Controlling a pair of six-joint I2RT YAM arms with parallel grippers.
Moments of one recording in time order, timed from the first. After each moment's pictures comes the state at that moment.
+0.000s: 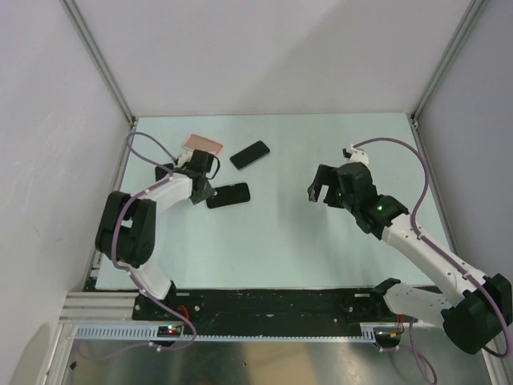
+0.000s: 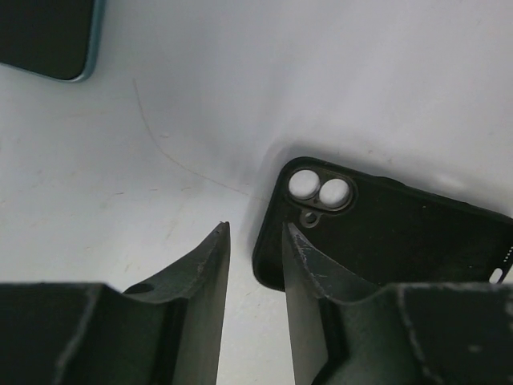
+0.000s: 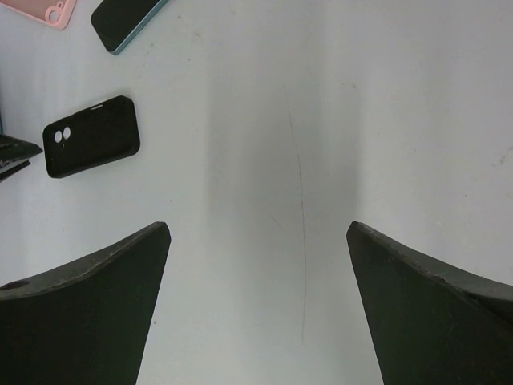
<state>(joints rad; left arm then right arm) -0.30 1.68 1.02 -0.44 -0.37 -0.78 0.56 1.09 0.89 -0.41 0.23 0.59</state>
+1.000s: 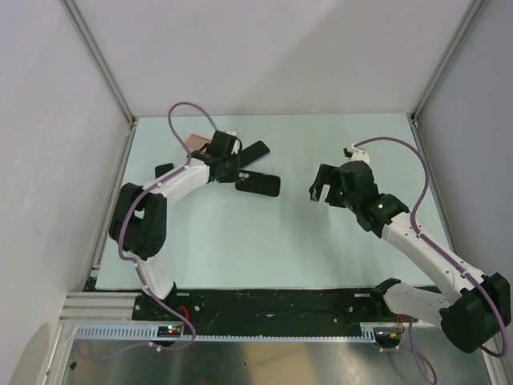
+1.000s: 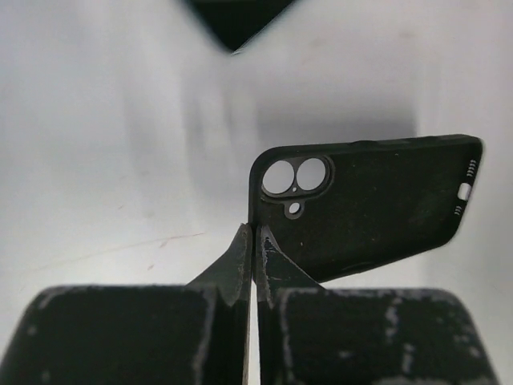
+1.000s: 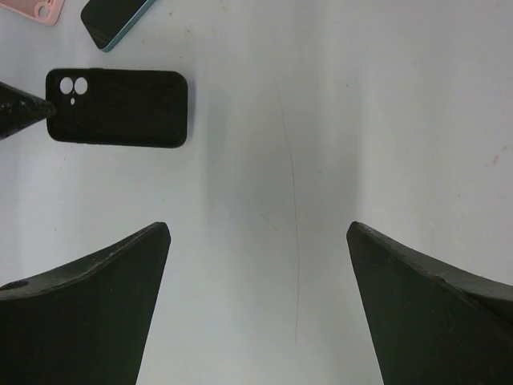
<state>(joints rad) -0.42 1.79 1.26 -0.42 -0.11 -0.43 0.53 1.10 0.89 -0.41 0.20 0.57</state>
